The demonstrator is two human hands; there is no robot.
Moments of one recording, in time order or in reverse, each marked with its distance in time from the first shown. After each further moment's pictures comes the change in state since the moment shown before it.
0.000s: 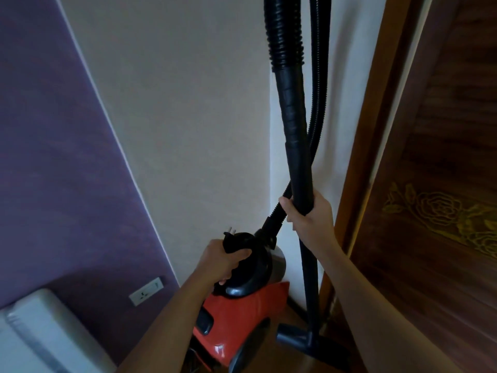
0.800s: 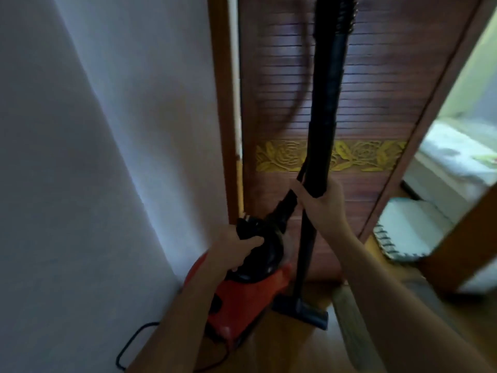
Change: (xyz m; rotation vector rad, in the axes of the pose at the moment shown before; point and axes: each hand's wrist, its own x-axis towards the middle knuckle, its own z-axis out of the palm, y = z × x) left_hand 0.071 0.026 0.107 0.235 -0.852 0.255; right_hand -0.067 -0.020 -0.077 -0.451 0.730 0.122
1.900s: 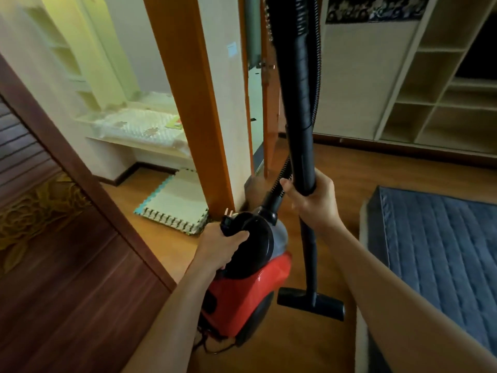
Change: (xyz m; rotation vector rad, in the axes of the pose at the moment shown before) left_hand 0.021 0.158 0.514 0.286 -0.920 0.309; right_hand -0.124 0.055 -0.488 -0.512 0.909 0.214
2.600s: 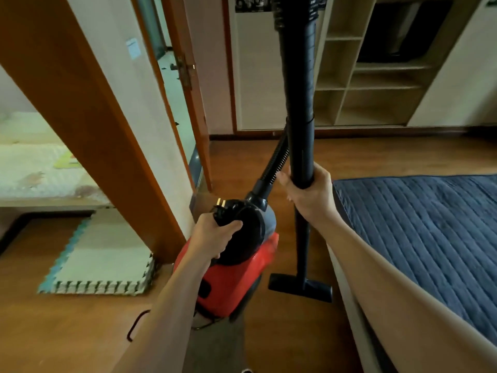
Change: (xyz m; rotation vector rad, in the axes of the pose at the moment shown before) left_hand 0.318 0.076 0.031 0.076 -0.351 0.112; right_hand 0.207 0.114 0.029 -0.211 0.324 0.109
